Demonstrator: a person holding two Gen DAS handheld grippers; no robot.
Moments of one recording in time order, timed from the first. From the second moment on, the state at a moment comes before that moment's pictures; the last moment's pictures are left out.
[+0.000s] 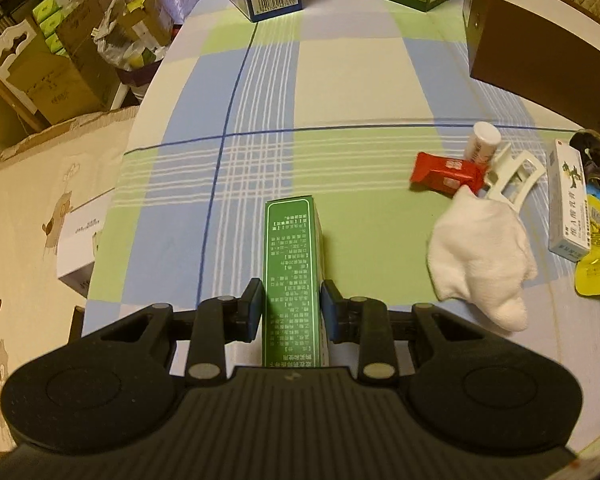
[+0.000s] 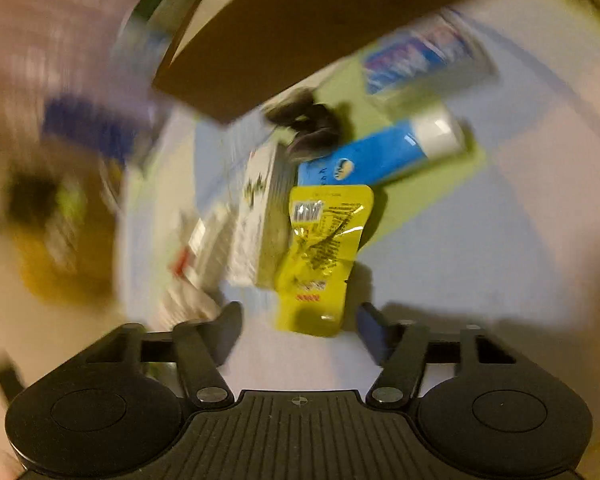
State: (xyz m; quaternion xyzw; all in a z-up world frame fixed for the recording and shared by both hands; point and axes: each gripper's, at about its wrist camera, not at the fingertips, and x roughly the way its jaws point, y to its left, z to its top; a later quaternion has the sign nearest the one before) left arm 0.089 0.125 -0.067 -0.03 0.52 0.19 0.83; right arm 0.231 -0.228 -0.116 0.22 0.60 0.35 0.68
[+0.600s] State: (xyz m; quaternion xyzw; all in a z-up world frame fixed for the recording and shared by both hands) left arm 0.093 0.138 -0.072 -0.04 0.52 0.16 0.84; right arm 0.252 -0.215 -0.152 0.36 0.60 0.27 0.66
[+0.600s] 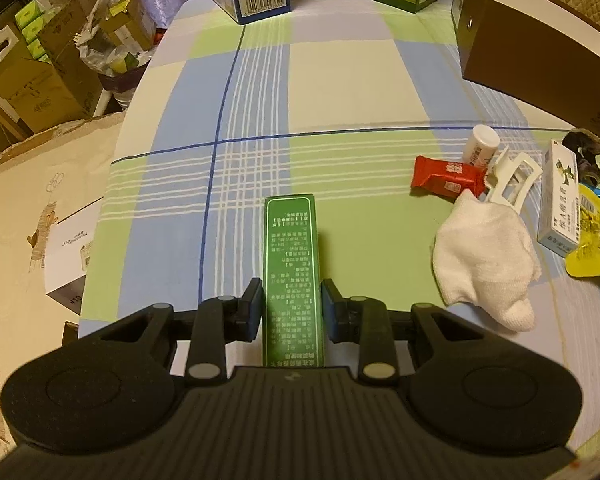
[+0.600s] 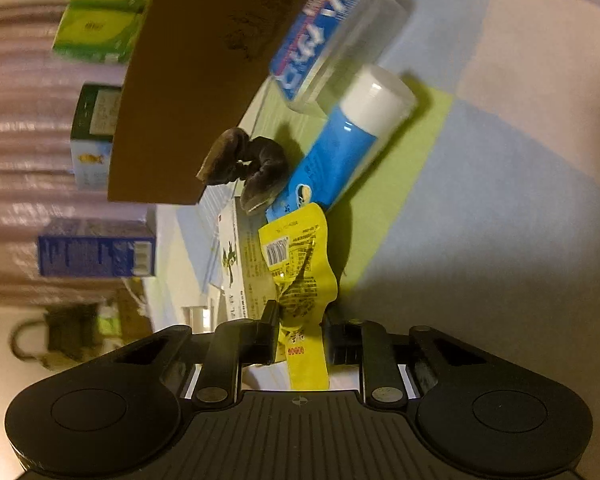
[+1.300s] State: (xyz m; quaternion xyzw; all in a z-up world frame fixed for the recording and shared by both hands) left arm 0.109 0.148 -0.088 -0.05 0.55 0.16 0.82; right arm 0.224 -0.215 -0.072 0.10 0.54 0.31 0.77
